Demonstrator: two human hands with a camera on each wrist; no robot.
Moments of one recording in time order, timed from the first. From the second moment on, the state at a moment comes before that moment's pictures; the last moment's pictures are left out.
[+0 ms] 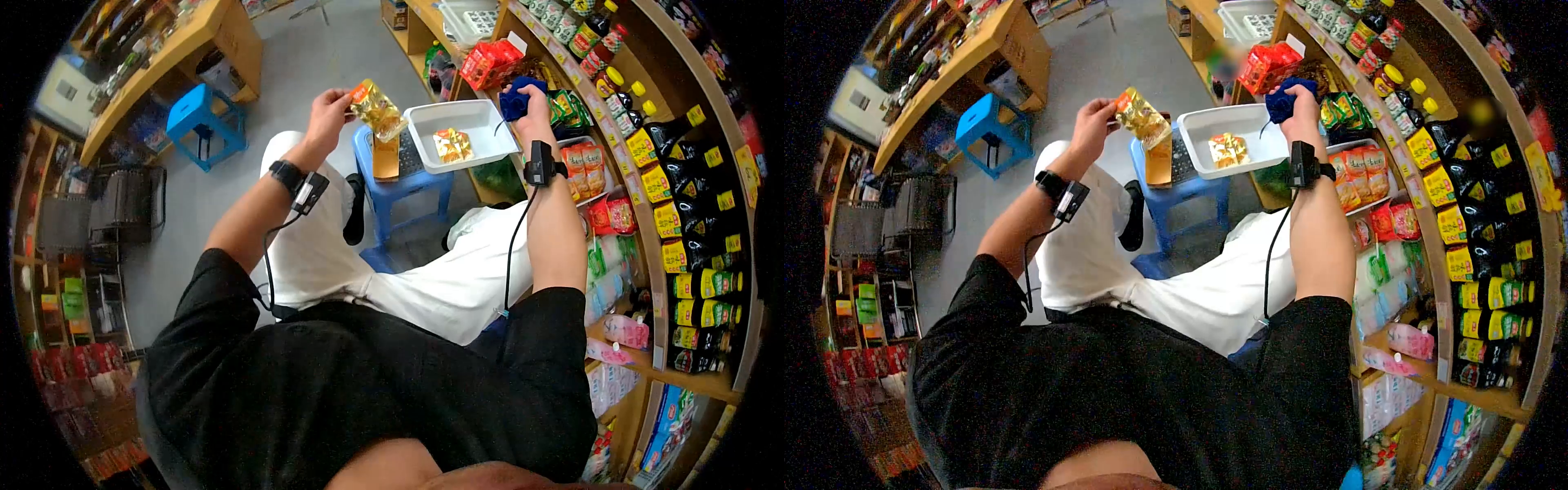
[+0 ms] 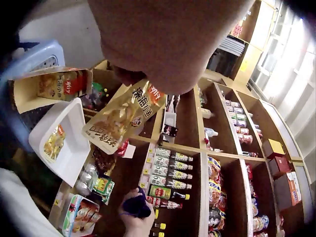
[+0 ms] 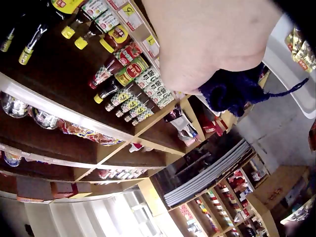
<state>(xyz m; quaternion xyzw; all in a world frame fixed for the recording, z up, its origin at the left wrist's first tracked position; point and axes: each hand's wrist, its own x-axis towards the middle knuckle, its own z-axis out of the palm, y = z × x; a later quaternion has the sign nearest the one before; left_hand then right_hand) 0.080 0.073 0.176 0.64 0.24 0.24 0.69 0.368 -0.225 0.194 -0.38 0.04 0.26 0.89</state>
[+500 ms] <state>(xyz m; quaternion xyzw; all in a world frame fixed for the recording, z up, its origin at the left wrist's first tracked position) 0.131 0.037 0.168 0.51 0.21 0.20 0.81 0.337 -0.222 0.197 -0.54 -0.05 0.25 0.80</state>
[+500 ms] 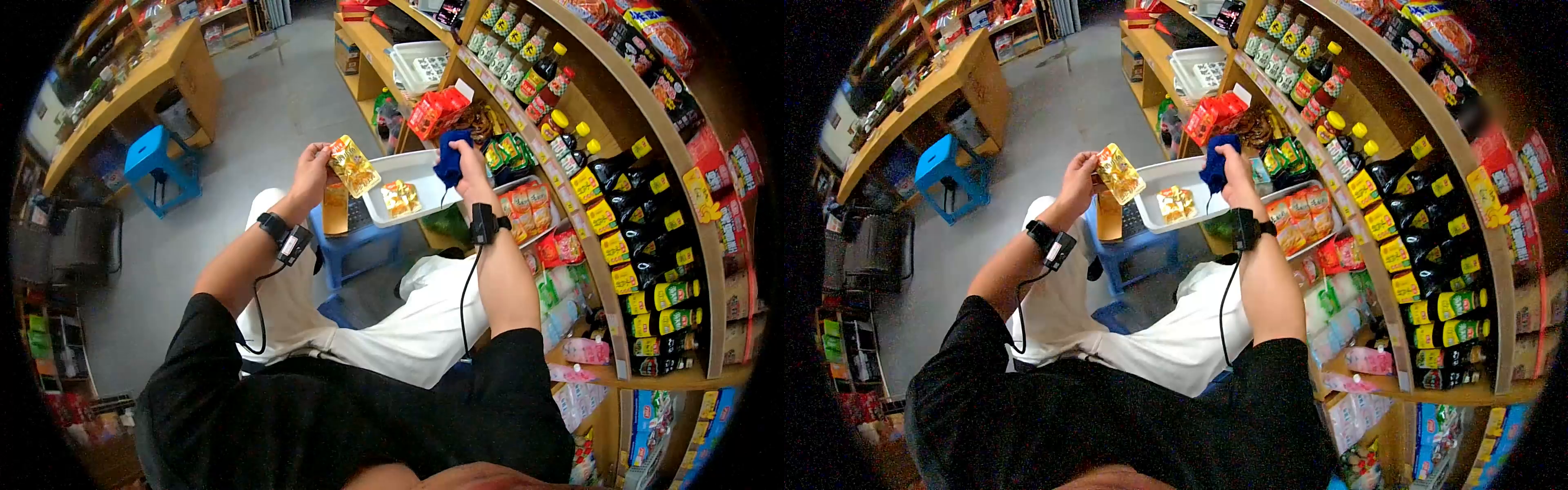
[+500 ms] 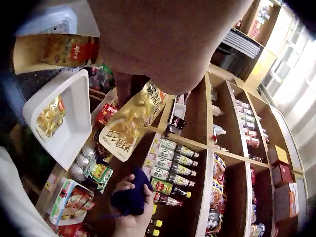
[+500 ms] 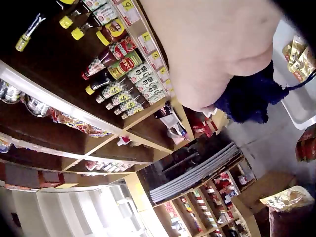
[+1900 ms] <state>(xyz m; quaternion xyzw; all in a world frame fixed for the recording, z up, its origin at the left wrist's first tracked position) 0.246 -0.001 0.132 0.48 0.17 -0.01 0.86 0.301 -0.163 0.213 -0.86 -0.39 -0.06 0.31</state>
